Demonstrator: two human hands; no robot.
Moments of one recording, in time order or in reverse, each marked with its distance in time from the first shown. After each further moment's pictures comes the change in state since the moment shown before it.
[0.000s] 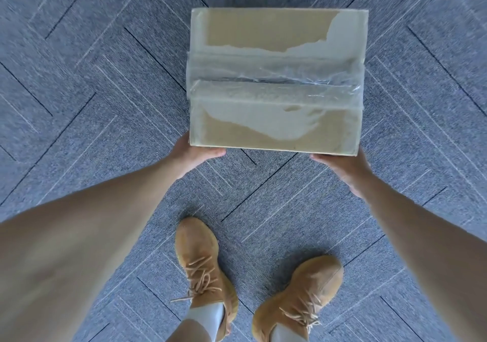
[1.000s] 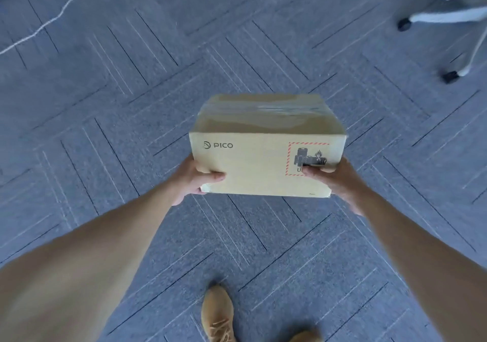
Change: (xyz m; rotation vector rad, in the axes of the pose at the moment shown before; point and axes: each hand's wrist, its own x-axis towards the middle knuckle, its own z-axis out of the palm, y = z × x) left_hand -0.199 0.218 -0.261 -0.323 0.014 0.142; right_hand -0.154 -0.393 -0.045 -0.071 -0.128 -0.280
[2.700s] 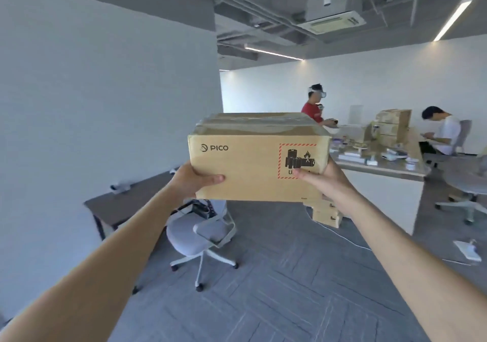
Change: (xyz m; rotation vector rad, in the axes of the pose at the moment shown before) left_hand -1.182 0.011 -0.208 -0.348 1.541 0.361; right_hand -0.847 -0.591 0.358 -0.161 -0.970 -1.174
